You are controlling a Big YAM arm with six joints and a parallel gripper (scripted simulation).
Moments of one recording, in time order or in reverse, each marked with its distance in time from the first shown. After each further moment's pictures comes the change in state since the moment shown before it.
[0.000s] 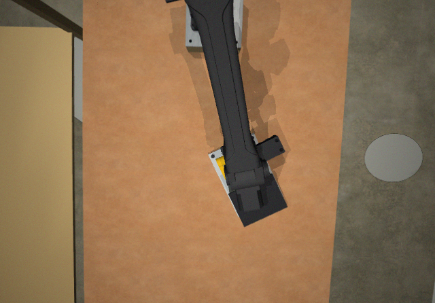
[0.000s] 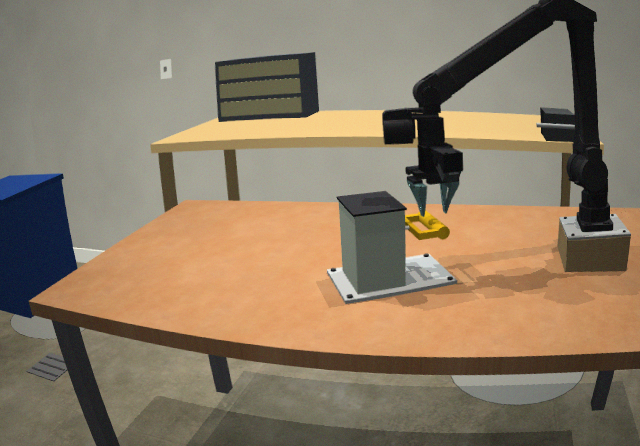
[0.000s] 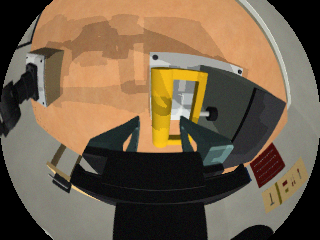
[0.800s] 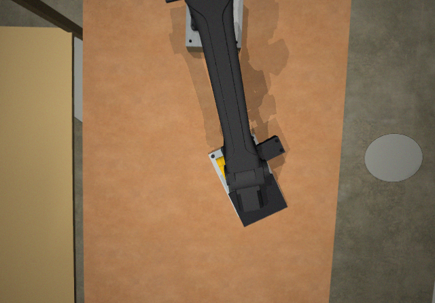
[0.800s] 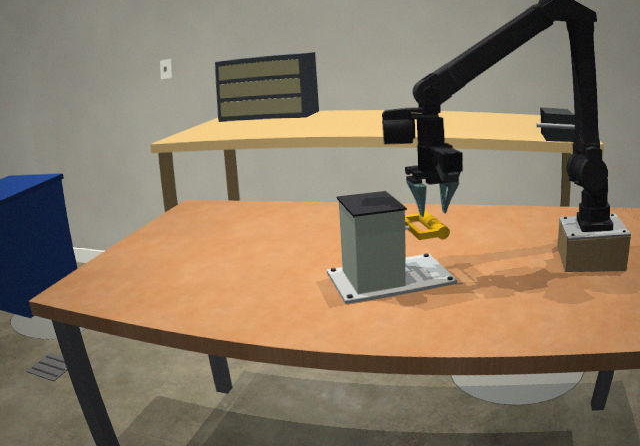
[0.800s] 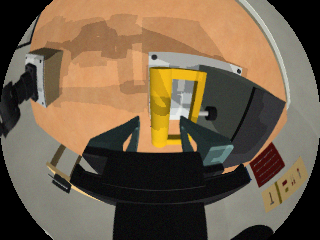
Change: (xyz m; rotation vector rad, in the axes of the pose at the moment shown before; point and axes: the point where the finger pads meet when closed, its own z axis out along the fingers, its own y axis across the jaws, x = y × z) arm 0.000 -0.001 0.000 0.006 0.002 0.000
